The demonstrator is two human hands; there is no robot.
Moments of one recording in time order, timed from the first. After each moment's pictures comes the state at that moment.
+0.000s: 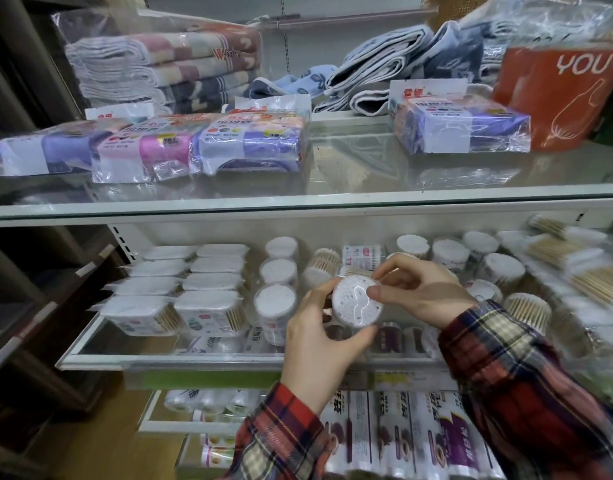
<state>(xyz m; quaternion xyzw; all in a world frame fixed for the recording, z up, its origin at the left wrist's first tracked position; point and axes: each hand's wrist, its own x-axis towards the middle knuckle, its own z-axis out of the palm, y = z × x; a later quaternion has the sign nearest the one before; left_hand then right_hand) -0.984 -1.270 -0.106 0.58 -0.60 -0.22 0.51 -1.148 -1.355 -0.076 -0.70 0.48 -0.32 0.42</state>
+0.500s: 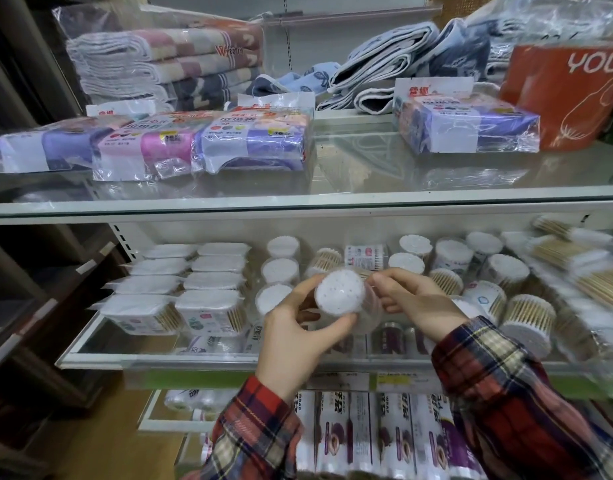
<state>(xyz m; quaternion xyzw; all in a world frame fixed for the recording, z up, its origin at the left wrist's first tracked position) -0.958 -1.273 -0.099 0.55 -0.55 -0.32 0.54 -1.136 -1.350 -0.095 -0.65 0.46 -0.35 0.49</state>
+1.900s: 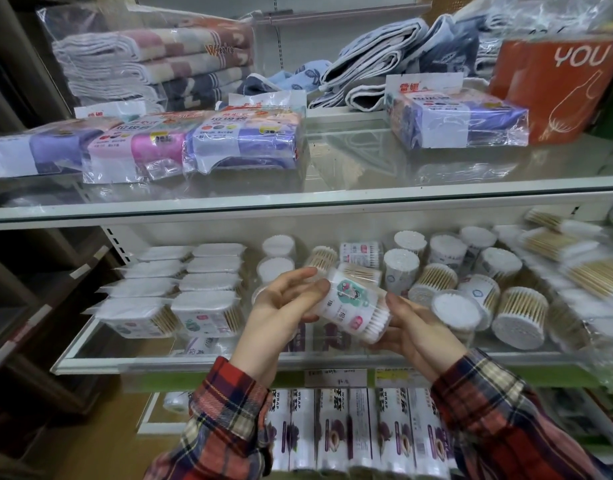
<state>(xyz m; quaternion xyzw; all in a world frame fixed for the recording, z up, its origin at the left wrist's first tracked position) -0.940 -1.282 -0.082 0.52 -0.46 -0.49 0.54 -1.136 -1.320 -0.124 -0.48 0.37 -0.41 0.68</state>
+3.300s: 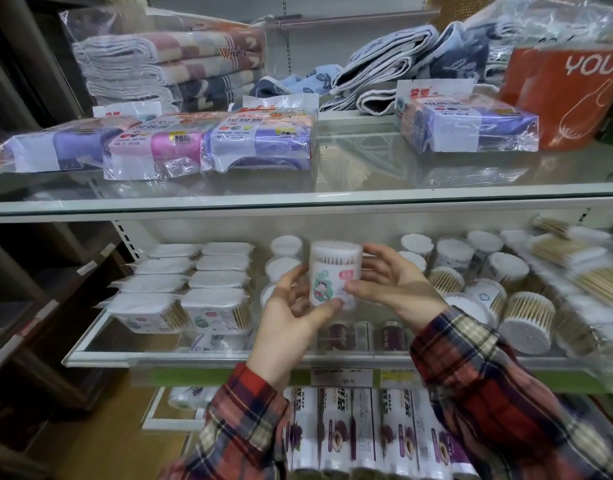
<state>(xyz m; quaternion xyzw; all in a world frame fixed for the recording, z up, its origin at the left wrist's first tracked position) -0.948 -1.274 -0.083 0.53 -0.46 -0.45 0.56 -1.109 -1.346 -0.082 -0.58 0.37 -0.42 0.59</state>
